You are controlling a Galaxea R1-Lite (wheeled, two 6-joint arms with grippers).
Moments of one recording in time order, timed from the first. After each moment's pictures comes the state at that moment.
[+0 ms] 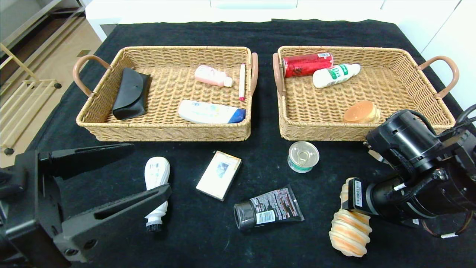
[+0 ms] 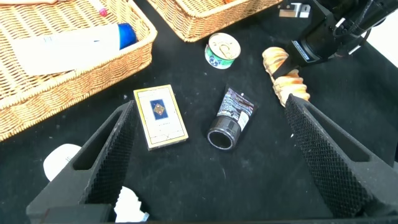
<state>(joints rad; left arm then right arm) -0.59 1.01 -0.67 -0.29 -0.18 0.04 0.58 1.65 -1.19 0.57 -0.14 0.81</state>
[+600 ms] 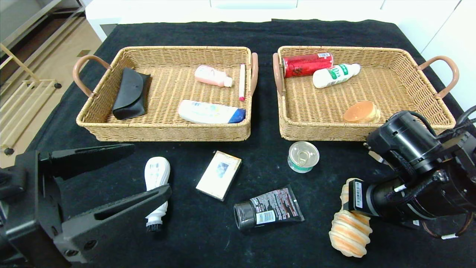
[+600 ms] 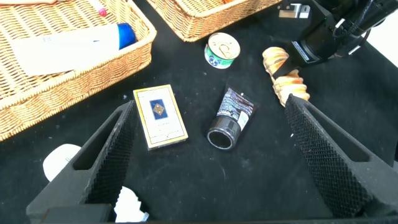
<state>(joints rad) -0.59 1.01 -0.67 -0.29 -0.18 0.04 0.58 1.65 -1.19 0.57 -0.14 0.81</state>
